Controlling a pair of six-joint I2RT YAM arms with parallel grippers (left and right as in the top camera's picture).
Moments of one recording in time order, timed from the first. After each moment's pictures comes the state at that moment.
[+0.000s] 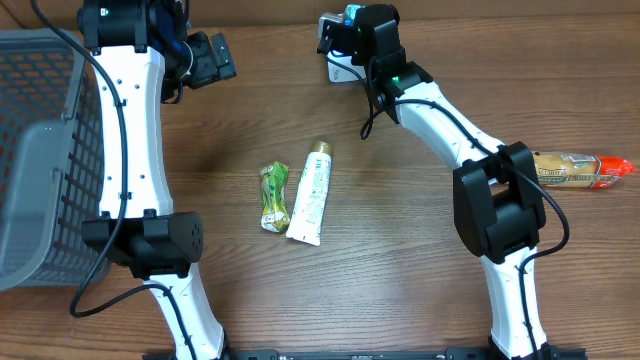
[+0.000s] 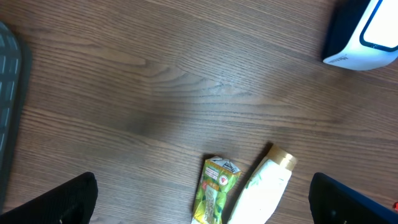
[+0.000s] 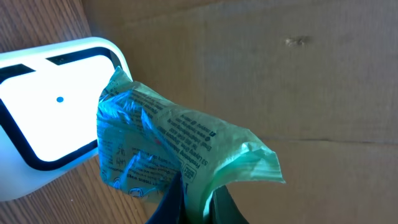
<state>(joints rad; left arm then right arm) 0.02 2.12 2.50 -1.60 0.04 -0.32 0.43 2.31 1.90 0.04 0.30 -1.24</state>
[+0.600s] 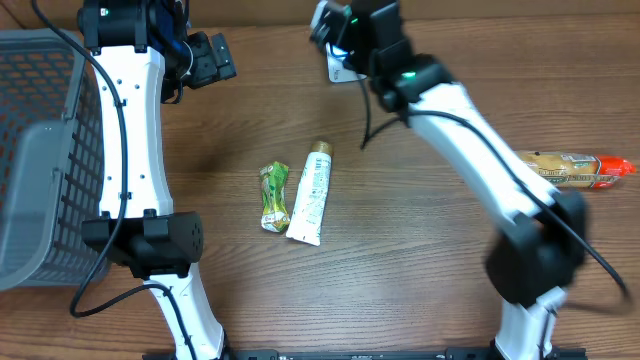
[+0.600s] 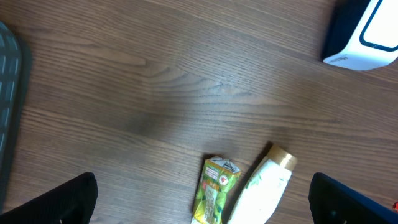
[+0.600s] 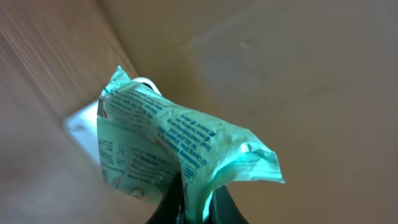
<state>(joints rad) 0.02 2.12 2.50 -1.60 0.04 -0.32 0.49 2.03 1.90 -0.40 0.27 -0.87</state>
